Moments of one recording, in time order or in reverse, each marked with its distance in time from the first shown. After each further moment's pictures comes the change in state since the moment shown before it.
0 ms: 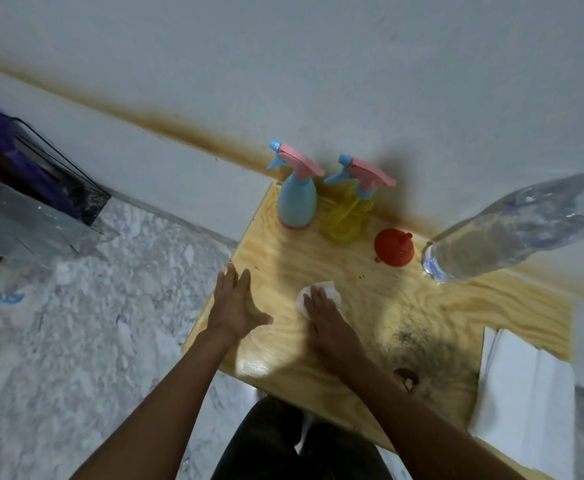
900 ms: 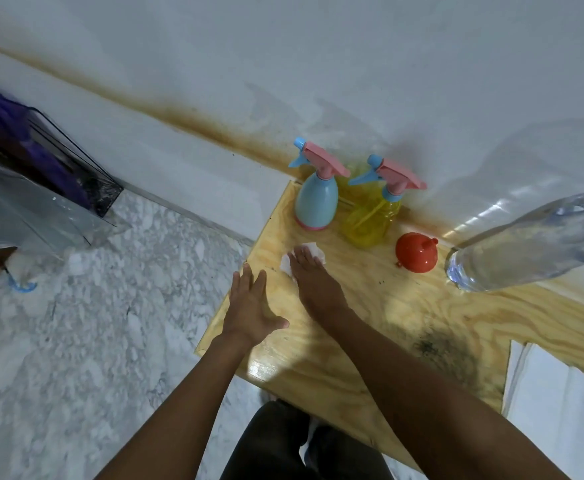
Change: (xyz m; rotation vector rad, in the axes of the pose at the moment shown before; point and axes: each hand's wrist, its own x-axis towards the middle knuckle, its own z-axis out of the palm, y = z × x) left_hand -0.008 0.003 -0.006 -0.090 -0.035 -0.024; right_hand 0.104 -0.023 -0.002 -0.172 -0.055 -0.078
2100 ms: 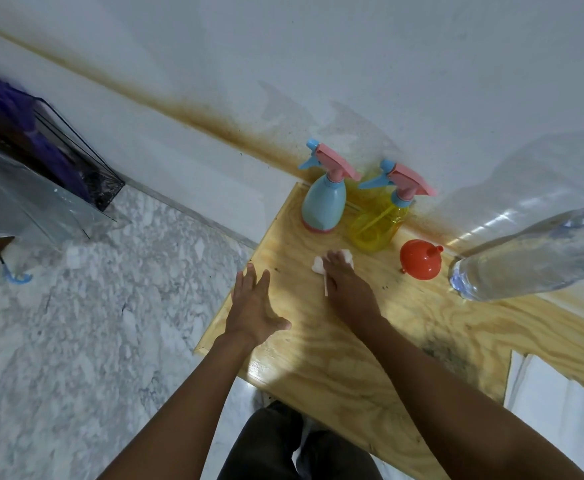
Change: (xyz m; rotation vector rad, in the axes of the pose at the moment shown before) left_hand -0.001 0.002 -0.001 -0.062 0.000 -0.024; right_hand -0.022 0.036 -0.015 0.317 0.044 0.286
